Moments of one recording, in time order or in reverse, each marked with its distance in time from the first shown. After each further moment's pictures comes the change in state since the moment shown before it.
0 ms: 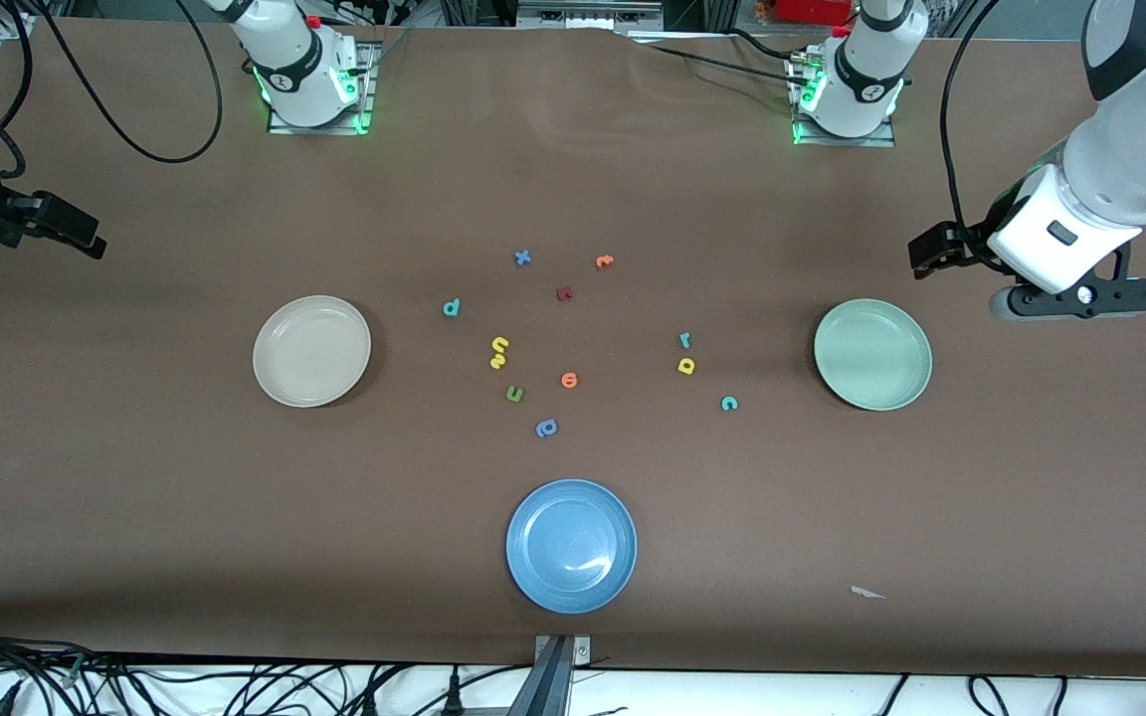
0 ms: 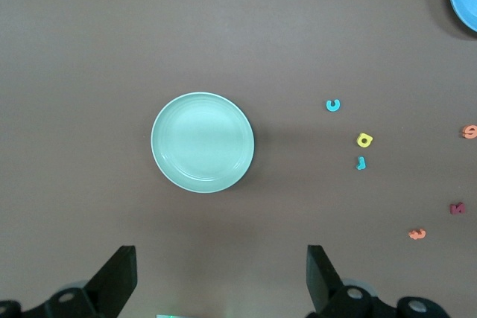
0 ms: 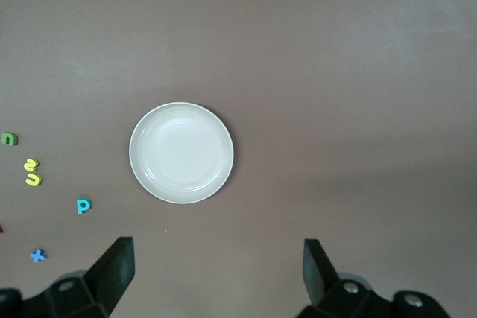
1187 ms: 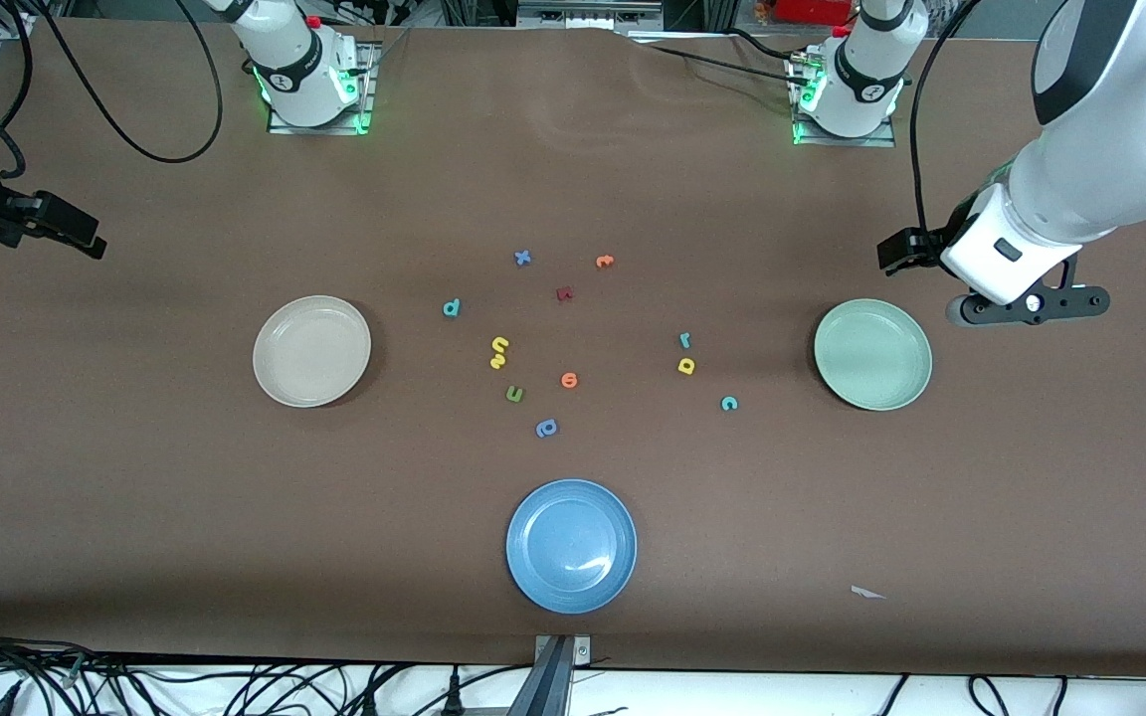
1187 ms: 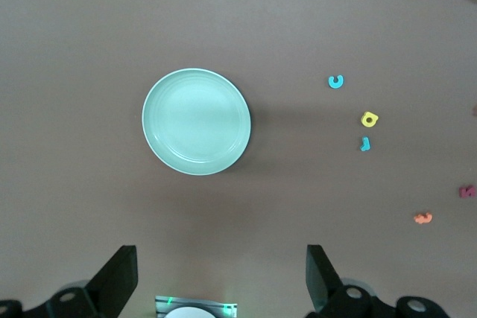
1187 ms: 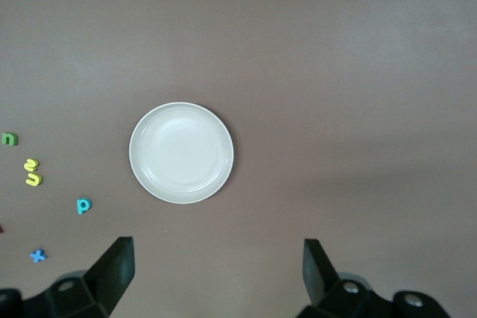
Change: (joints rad) left arm -0.016 0.016 -0.007 -0.034 0.000 -0.019 0.007; right arm 0.000 0.000 0.000 0.000 0.000 0.000 0.000
